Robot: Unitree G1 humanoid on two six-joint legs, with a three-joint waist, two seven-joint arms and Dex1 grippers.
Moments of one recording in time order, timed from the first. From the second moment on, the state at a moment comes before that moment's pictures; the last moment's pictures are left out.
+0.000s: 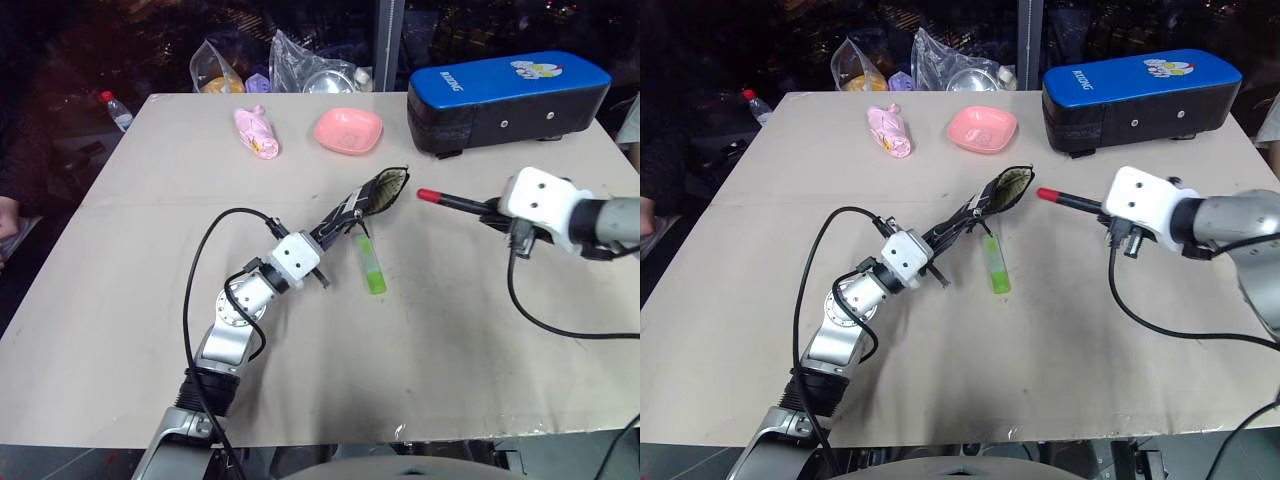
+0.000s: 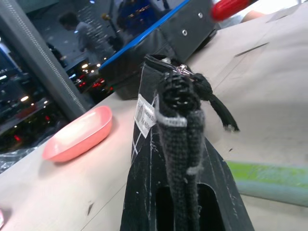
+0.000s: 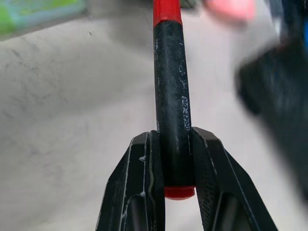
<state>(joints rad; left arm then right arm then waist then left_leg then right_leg) -0.27 0.35 -0.13 0.11 0.01 -0.40 -0.54 -0.53 -1.08 0.17 -0.38 0.08 0.50 0.93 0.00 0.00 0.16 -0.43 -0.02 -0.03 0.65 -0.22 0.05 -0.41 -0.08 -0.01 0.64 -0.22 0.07</state>
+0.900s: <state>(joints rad) -0.29 0.36 -0.14 0.13 0.02 -0.43 -0.57 -0.85 -0.95 0.33 0.13 -0.30 -0.13 1.03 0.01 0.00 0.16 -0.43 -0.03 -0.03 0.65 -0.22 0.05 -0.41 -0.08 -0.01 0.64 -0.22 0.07</state>
